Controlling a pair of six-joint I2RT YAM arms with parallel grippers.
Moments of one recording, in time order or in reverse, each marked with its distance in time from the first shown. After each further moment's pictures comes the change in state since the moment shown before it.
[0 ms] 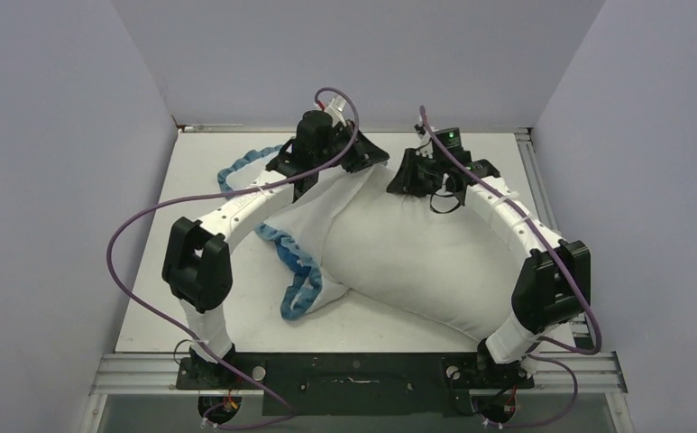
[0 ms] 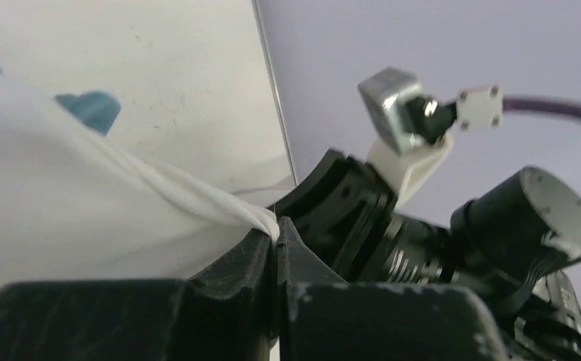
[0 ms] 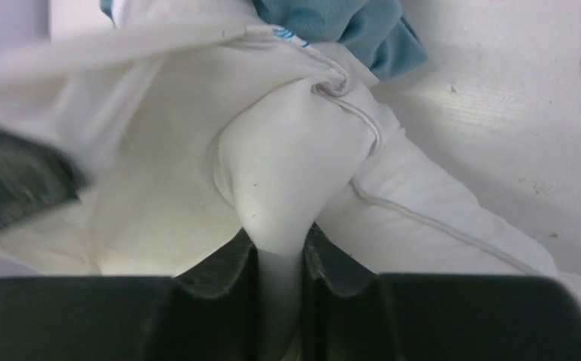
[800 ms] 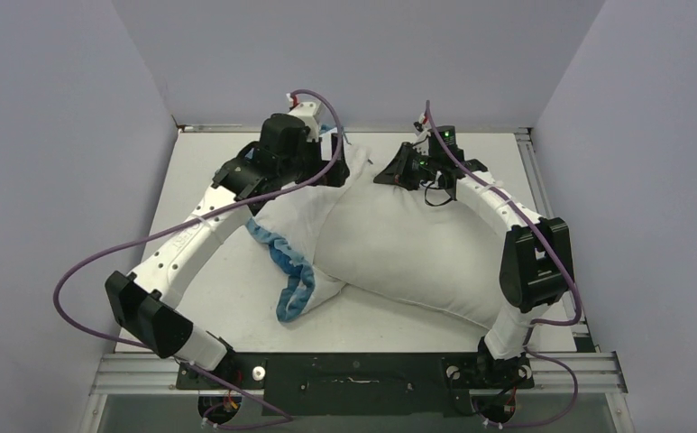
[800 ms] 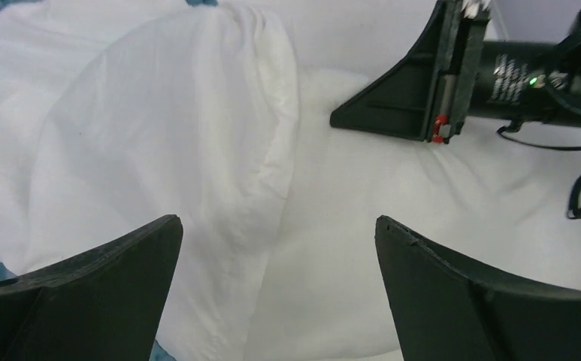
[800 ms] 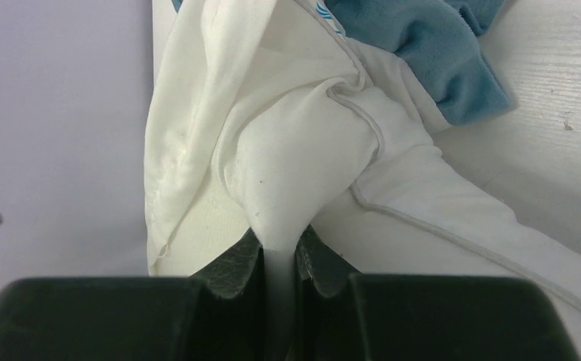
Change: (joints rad) left arm -0.030 -0.352 -0.002 -0.577 -0.432 0.630; right arm -0.074 0.161 -0.008 0.287 -0.238 0.307
